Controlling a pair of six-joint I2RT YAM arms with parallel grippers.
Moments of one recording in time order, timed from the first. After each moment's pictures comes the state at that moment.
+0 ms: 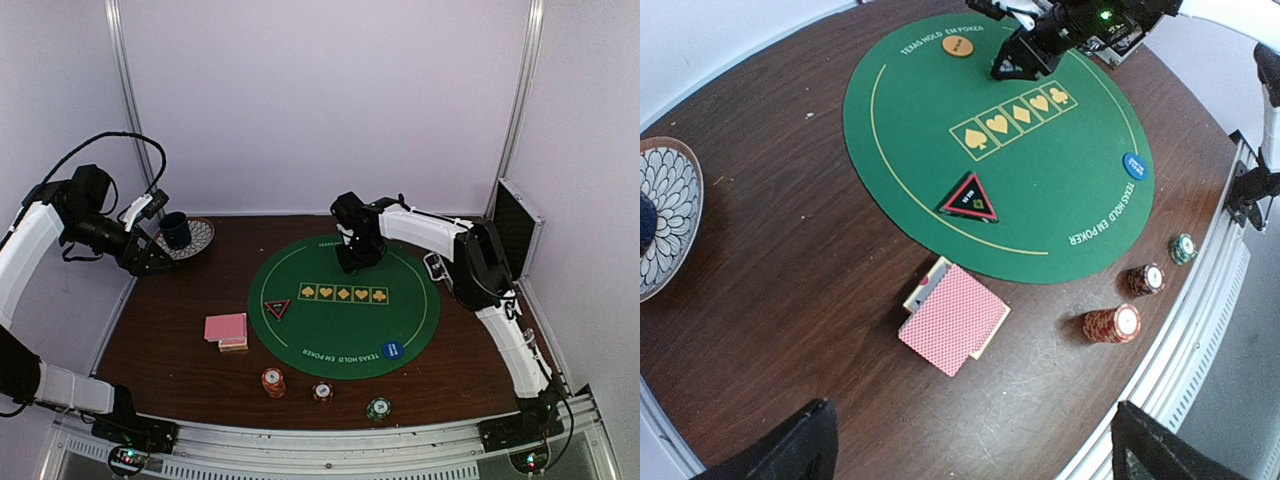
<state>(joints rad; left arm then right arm) 0.01 1.23 1.34 -1.24 0.66 0.57 0.65 2.49 2.25 -0.90 0.16 0.30</state>
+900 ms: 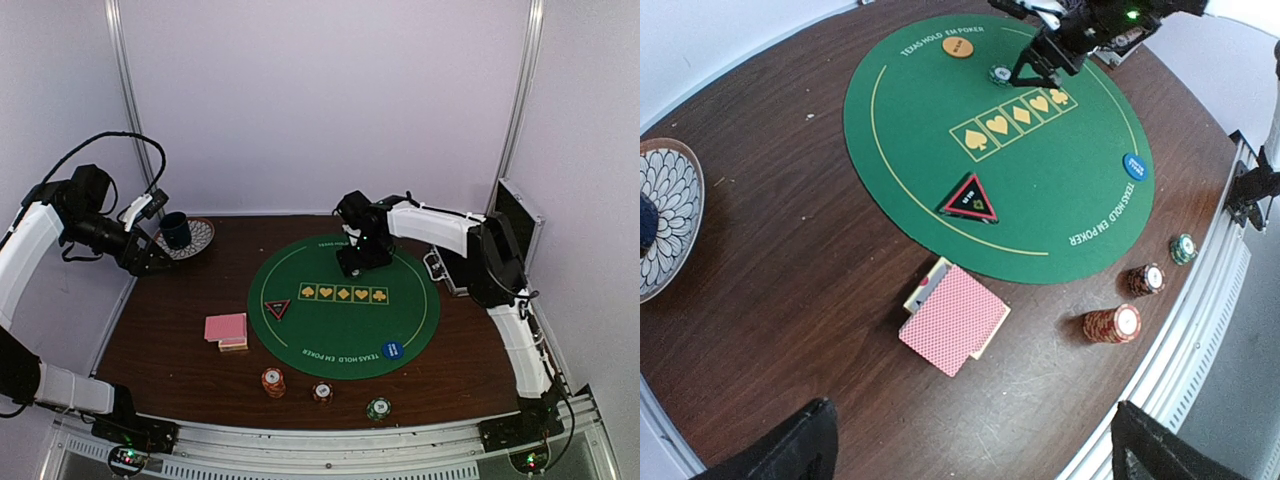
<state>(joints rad) 0.01 1.23 1.34 -1.24 0.67 0.57 0.64 2.41 2.13 -0.89 0.15 0.28</state>
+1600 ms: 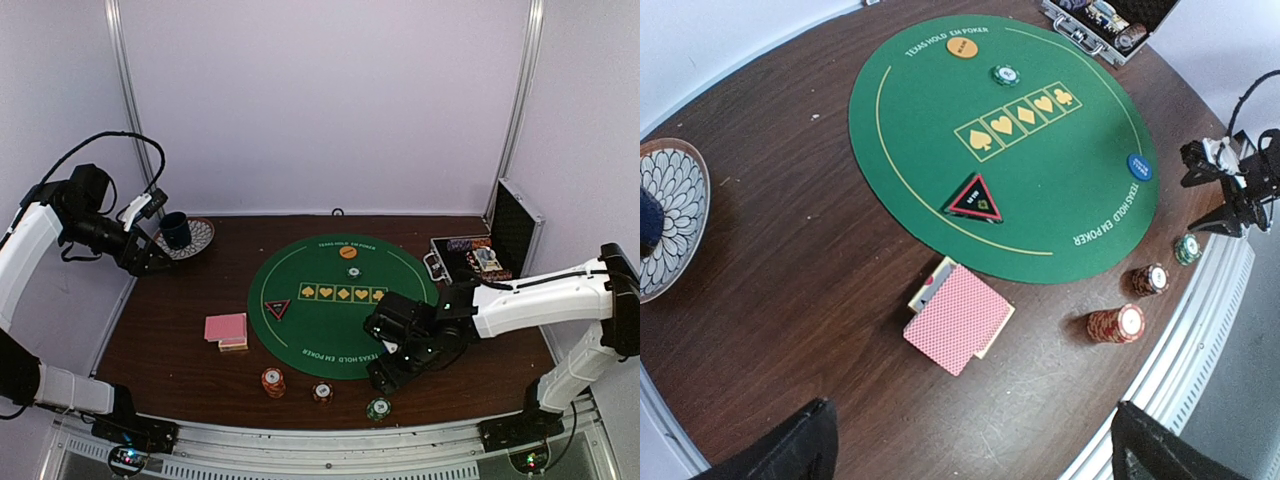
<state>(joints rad) 0.01 1.22 1.34 -1.24 0.65 0.57 1.13 1.52 0.96 -0.71 0.08 0.56</state>
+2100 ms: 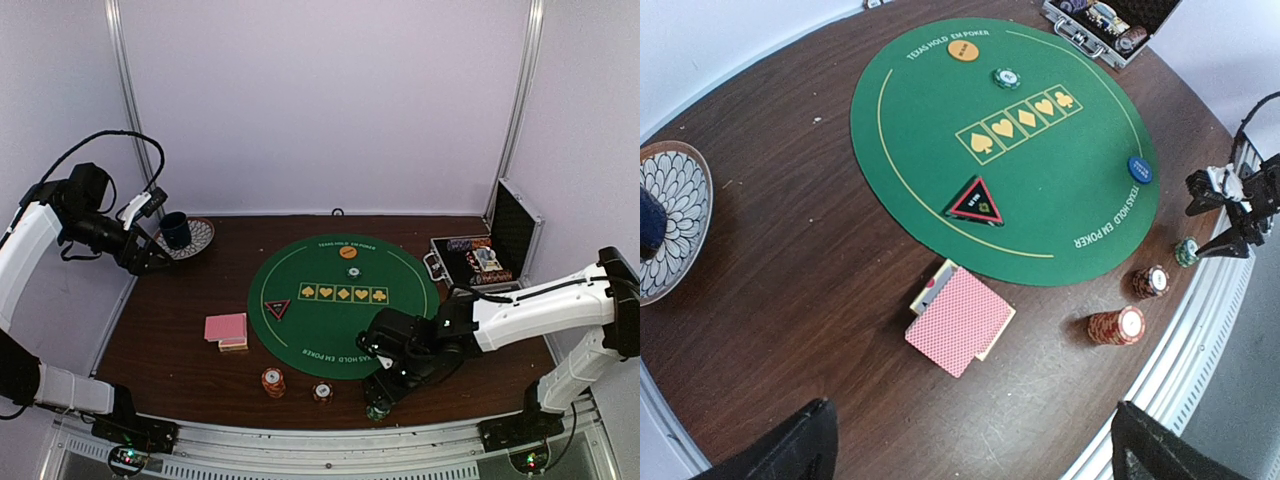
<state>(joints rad) 0.01 1.22 1.34 -1.24 0.65 0.56 1.21 1.51 0.91 -0.64 -0.01 0.63</state>
